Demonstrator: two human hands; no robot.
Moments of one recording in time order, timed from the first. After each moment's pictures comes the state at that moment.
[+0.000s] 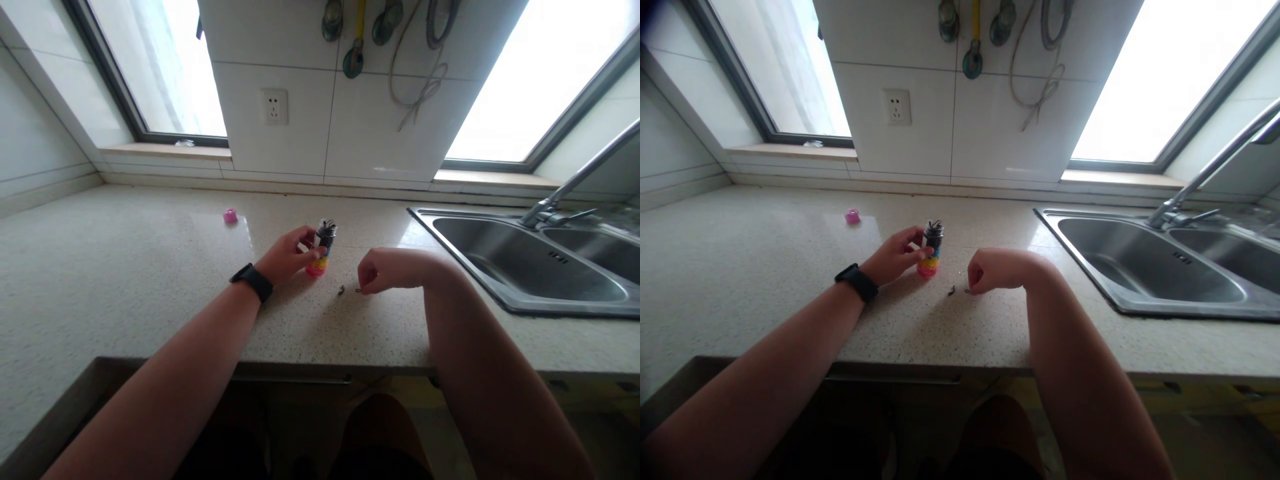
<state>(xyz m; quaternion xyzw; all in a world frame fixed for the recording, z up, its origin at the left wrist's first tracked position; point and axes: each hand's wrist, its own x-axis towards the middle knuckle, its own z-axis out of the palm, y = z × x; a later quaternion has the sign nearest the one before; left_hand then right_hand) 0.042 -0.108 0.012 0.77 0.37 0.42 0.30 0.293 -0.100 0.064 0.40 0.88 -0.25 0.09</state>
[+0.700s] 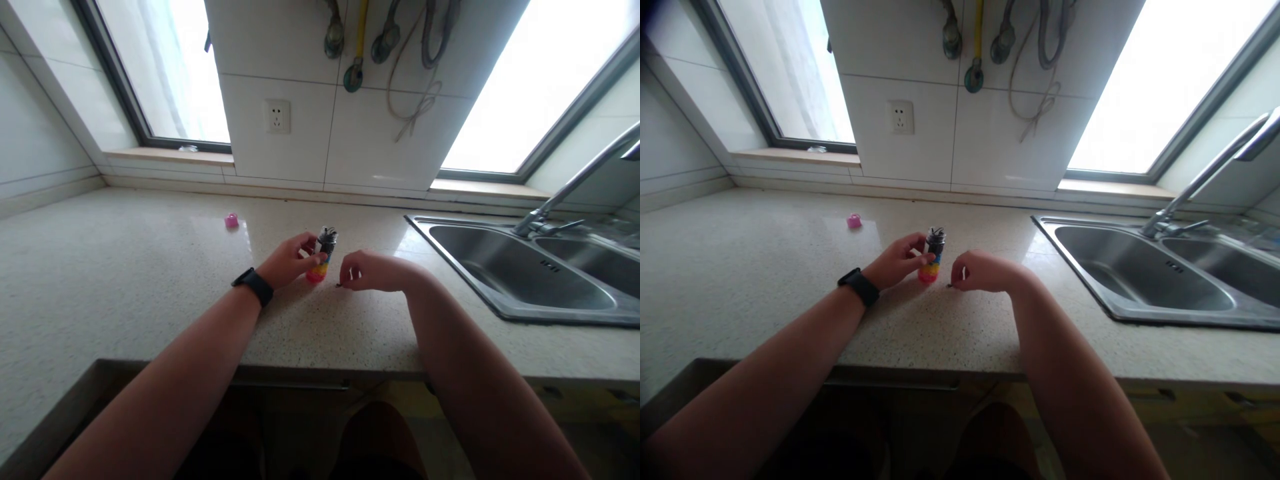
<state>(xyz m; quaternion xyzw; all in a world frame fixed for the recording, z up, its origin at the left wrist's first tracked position) 0.042 -0.106 0.011 0.77 0.37 0.42 0.30 0.276 -0.098 0.057 0.36 0.90 -0.23 -0.04</state>
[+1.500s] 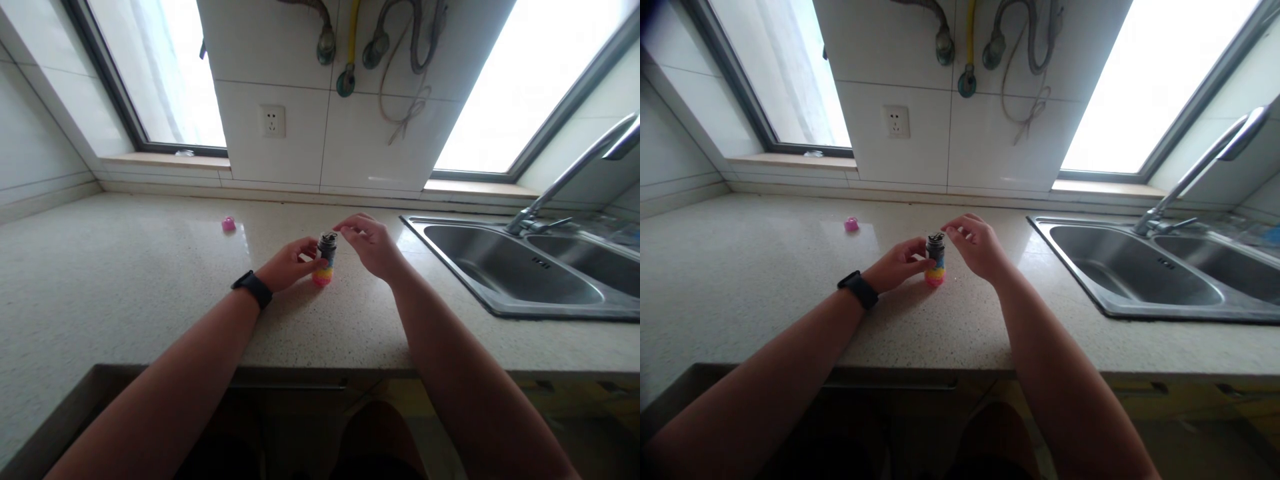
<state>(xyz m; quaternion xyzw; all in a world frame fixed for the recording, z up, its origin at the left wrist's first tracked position) 0.049 -0.109 0.011 0.76 0.34 0.41 0.36 0.257 -0.103 0.064 0.33 0.80 -0.17 -0.48</state>
